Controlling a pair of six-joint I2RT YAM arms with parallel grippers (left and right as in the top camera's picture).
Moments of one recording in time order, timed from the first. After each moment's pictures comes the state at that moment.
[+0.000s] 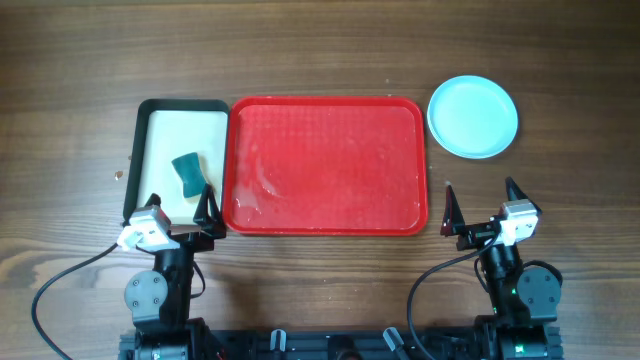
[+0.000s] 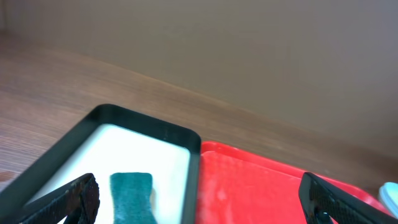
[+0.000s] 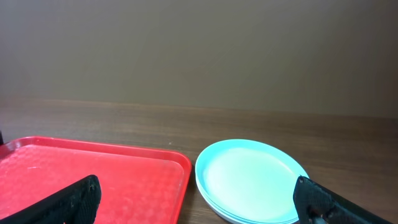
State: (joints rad) left arm 0.11 0.01 0.01 -0.06 0.08 -0.33; right arm 0.03 0.01 0.01 0.00 -0.11 -0.01
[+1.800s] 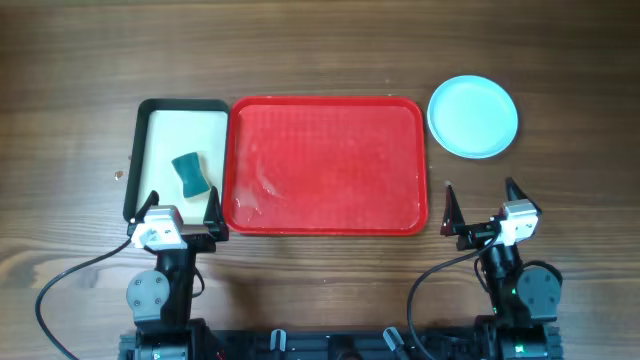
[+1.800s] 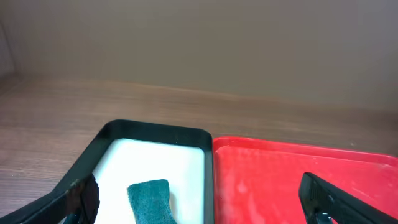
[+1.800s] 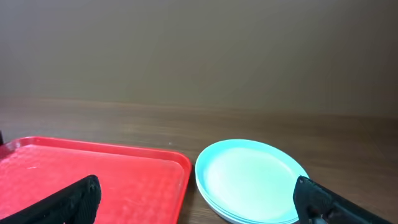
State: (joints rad) left arm 0.08 0.01 0.01 -0.06 0.07 -0.12; right arm 0.03 0.01 0.01 0.00 -0.11 -0.01
